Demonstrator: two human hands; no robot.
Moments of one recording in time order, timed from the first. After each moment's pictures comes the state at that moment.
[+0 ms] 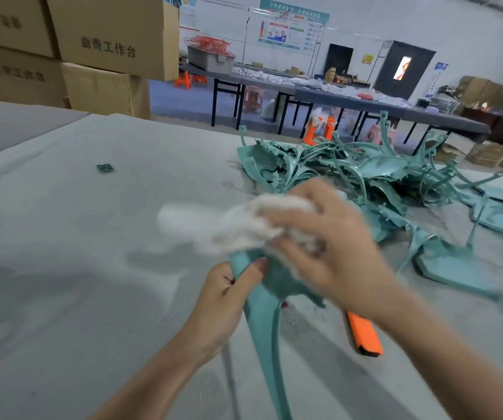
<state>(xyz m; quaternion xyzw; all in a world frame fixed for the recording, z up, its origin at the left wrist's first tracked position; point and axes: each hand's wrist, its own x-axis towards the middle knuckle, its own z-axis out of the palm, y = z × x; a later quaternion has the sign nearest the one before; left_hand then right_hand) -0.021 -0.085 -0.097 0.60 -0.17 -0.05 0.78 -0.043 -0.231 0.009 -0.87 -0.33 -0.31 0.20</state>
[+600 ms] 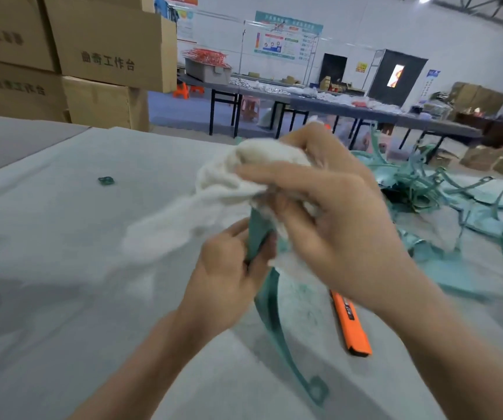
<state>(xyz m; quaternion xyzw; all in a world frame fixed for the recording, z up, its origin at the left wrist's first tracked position) -0.023 -0.084 -0.029 0.73 -0.33 0.37 0.47 -0.064 -0.212 0.076 -0.83 -0.34 -0.41 0.19</state>
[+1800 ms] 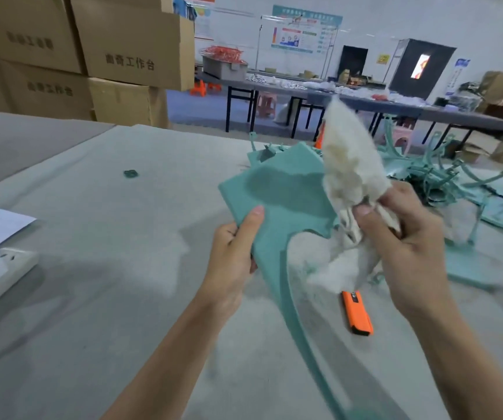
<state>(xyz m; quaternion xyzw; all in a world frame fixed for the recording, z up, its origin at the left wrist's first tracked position) -0.040 -0.095 -0.029 0.51 -0.09 0.01 0.85 -0.081 -0.280 0.013 -0.76 -0.18 -0.36 0.50</state>
